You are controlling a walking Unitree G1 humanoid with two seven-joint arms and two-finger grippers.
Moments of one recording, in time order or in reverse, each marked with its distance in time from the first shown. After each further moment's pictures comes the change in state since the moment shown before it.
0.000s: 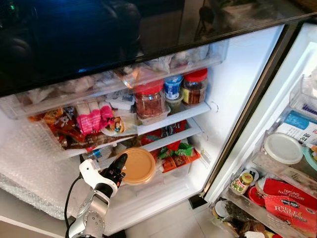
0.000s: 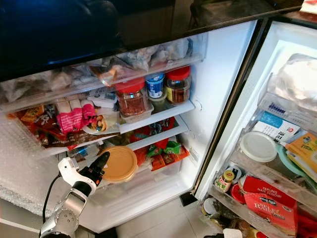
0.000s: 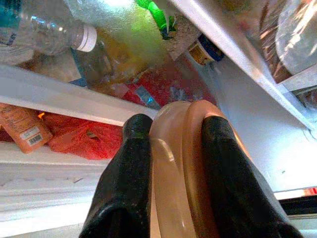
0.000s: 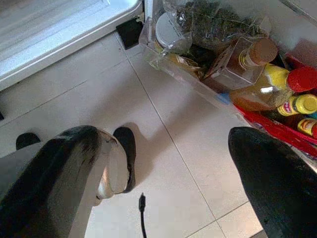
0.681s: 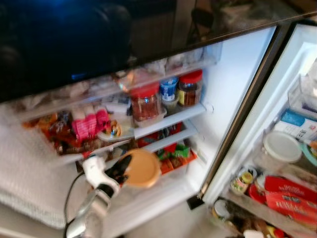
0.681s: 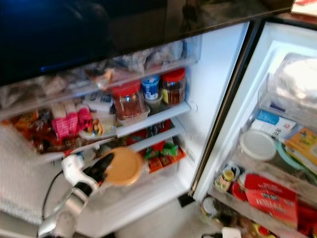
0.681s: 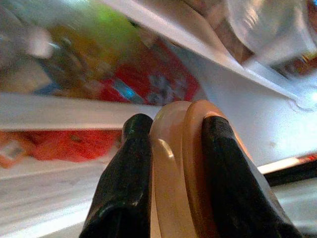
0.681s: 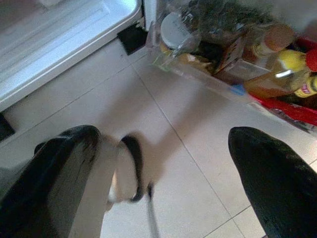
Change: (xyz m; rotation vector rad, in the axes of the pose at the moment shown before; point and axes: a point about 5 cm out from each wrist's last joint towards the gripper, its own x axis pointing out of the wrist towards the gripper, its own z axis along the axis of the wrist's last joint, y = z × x) left arm -0.005 -0.006 -0.001 0.094 0.050 -0.063; right arm 0.000 0.006 -0.005 0.041 0.005 -0.001
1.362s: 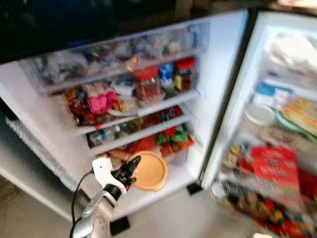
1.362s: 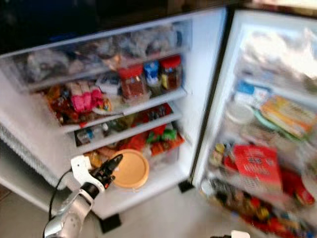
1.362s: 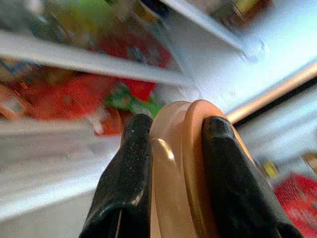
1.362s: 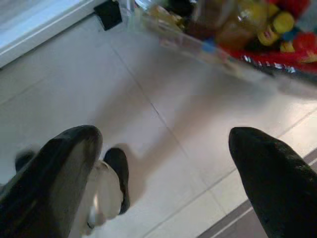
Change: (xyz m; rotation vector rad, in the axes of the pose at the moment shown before) left arm 0.002 -0.014 -0.007 0.057 0.030 -0.077; right arm -0.002 -0.014 0.002 0.005 0.000 -0.052
